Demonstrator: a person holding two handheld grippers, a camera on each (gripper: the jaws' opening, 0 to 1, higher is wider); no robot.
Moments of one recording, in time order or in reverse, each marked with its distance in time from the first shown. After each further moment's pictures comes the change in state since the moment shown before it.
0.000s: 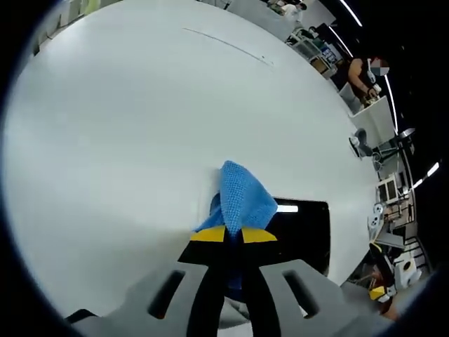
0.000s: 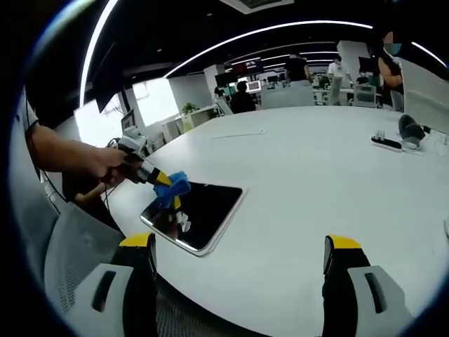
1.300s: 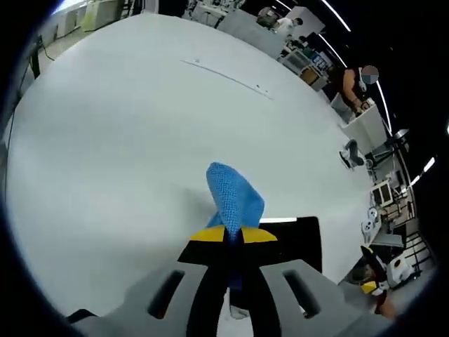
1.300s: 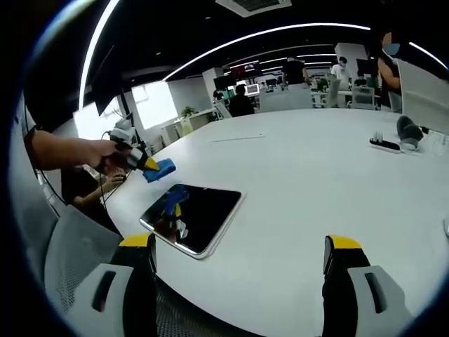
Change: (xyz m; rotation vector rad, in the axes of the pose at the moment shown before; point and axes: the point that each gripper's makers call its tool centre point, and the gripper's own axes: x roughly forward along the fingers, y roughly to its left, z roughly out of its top) left arm -0.057 0.024 0.043 0.040 -0.089 -0.026; right arm -0.001 -0.001 0.002 0.003 -0.019 -0.006
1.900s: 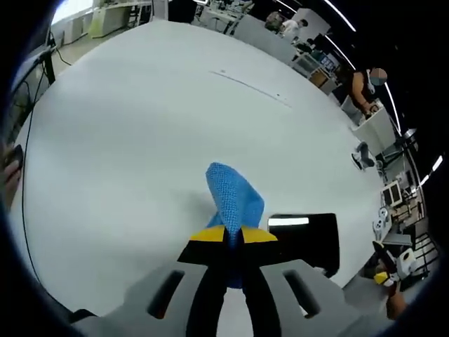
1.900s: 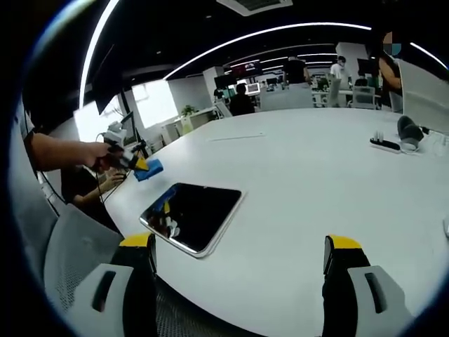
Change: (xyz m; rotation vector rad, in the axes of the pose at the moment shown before) left arm -0.022 0.044 0.001 0.018 -0.018 0.073; right arm 0.001 0.000 -0.001 -0.004 0.008 0.002
